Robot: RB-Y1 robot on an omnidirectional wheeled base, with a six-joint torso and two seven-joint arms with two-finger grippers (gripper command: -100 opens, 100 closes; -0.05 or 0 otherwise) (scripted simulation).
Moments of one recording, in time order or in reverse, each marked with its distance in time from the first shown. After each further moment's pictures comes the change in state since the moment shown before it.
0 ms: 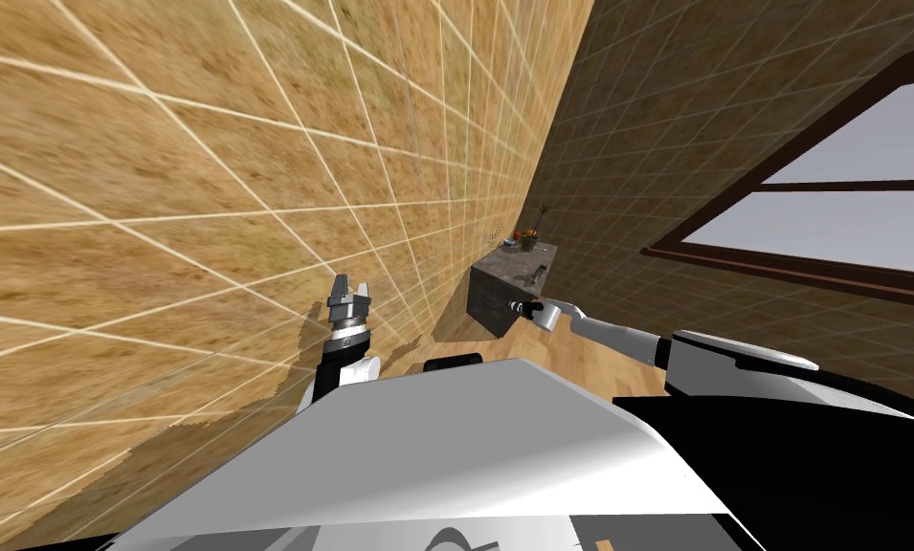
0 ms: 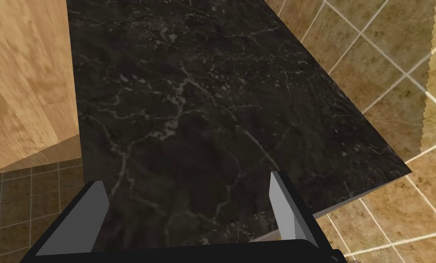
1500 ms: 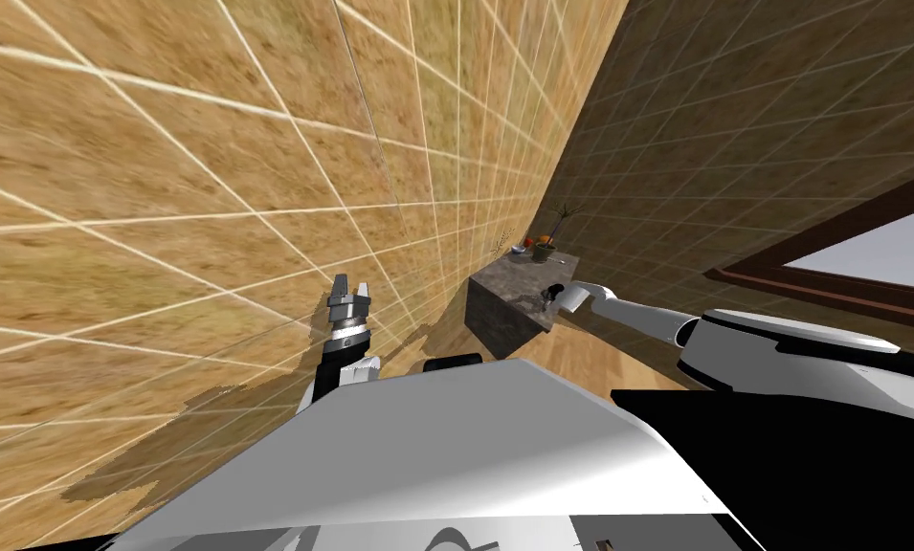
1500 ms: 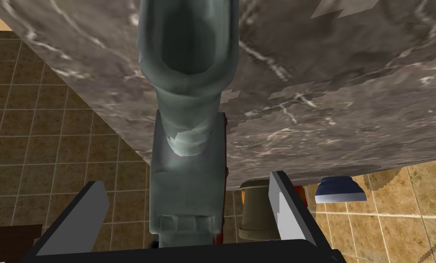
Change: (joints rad) left arm 0.000 0.000 0.000 0.000 0.000 0.000 0.000; right arm -0.139 -0.139 -0.005 0.281 -0.027 0.194 0.054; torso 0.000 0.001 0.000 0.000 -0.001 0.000
